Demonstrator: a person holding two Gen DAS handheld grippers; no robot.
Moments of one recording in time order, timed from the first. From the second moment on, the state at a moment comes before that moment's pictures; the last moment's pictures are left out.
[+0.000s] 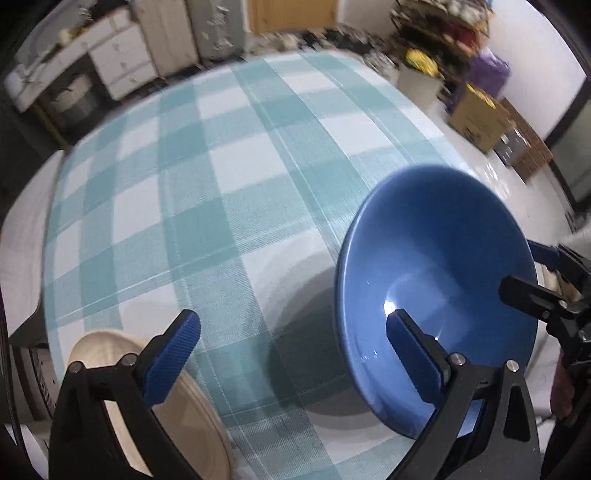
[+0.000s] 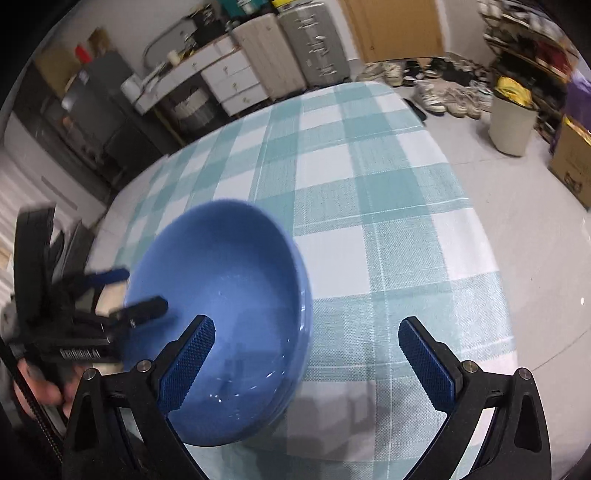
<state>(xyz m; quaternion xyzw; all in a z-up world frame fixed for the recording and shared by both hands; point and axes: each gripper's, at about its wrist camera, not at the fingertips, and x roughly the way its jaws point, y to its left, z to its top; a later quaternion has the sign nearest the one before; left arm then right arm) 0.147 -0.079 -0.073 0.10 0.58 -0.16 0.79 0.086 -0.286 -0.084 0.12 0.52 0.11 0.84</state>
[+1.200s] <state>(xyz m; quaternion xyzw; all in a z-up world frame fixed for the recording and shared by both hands) 0.154 -0.081 -0.088 0.07 0.72 -0.25 0.64 0.119 -0.277 -0.121 0.21 0.65 0.13 0.72</state>
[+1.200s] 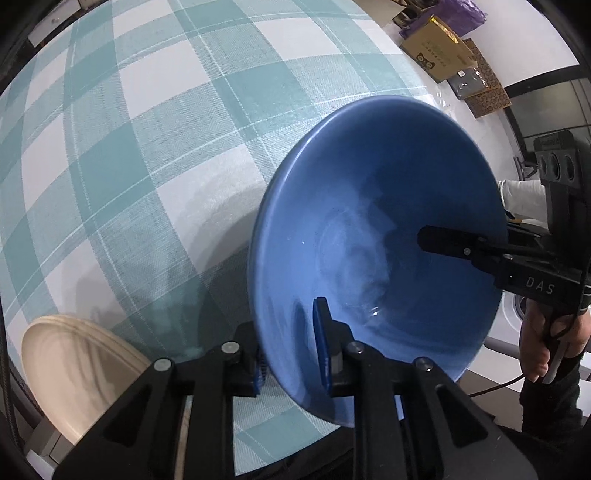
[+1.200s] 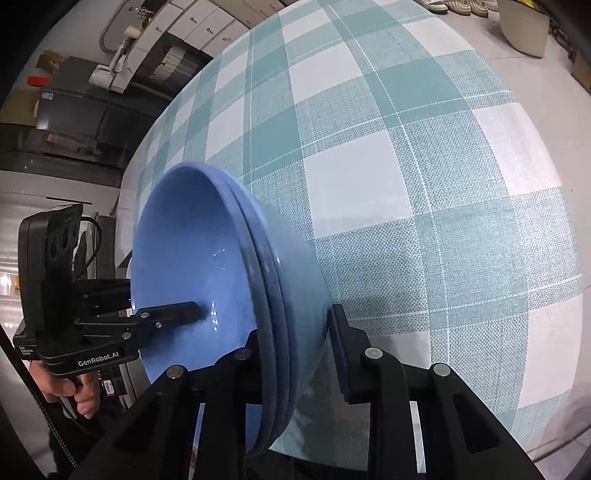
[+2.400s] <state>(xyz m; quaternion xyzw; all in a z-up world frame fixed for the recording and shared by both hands) 0.155 -0.069 -0.086 0.07 0.73 -0.23 0.64 0.142 -0.210 -0.102 0.02 0.67 0.10 0.74</state>
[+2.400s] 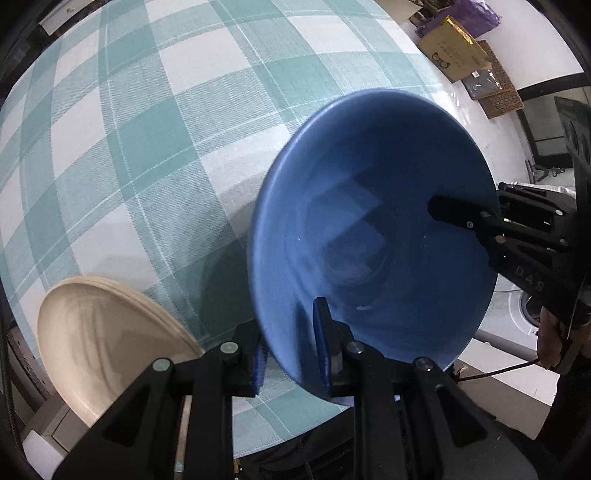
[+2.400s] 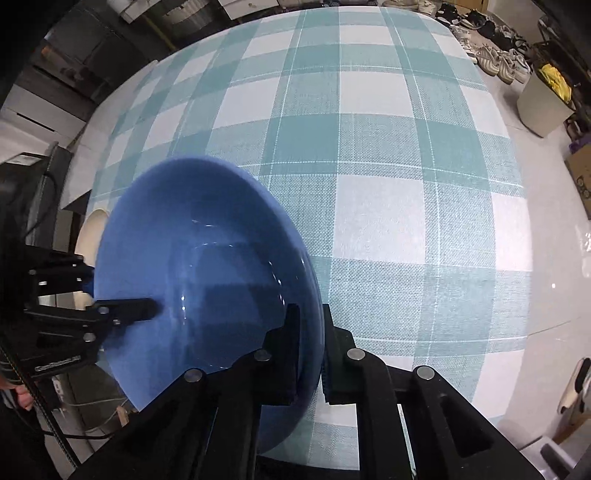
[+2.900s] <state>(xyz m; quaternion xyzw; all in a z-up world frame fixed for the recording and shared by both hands) 0.160 -0.061 -0.091 0.07 0.74 -0.20 0.64 0.158 -0.182 -0.093 -0.01 0.67 0.11 0.73</state>
